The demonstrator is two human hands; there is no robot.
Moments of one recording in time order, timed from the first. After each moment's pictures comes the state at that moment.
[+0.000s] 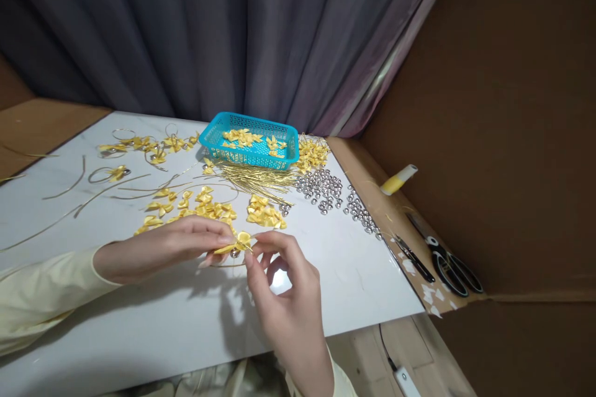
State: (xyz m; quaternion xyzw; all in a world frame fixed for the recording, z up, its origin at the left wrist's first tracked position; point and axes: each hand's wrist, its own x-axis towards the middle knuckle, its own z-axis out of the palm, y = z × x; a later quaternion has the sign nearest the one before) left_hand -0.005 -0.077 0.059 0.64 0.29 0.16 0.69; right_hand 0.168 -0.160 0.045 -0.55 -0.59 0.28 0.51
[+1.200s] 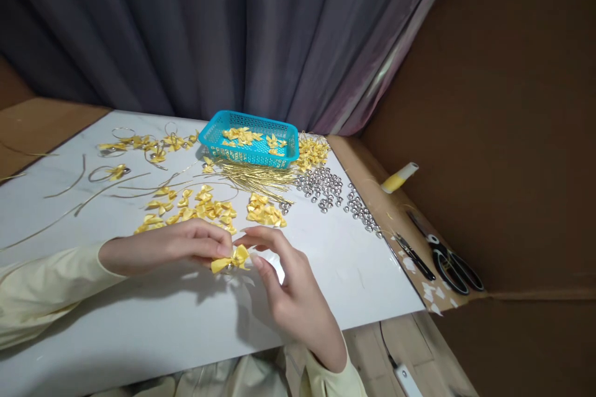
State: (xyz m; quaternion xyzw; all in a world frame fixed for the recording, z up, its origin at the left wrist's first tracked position) left_hand -0.004 -0.072 0.059 0.65 0.31 0.08 0.70; right_hand 0.190 -0.149 0.044 -0.46 -0.69 0.39 0.39
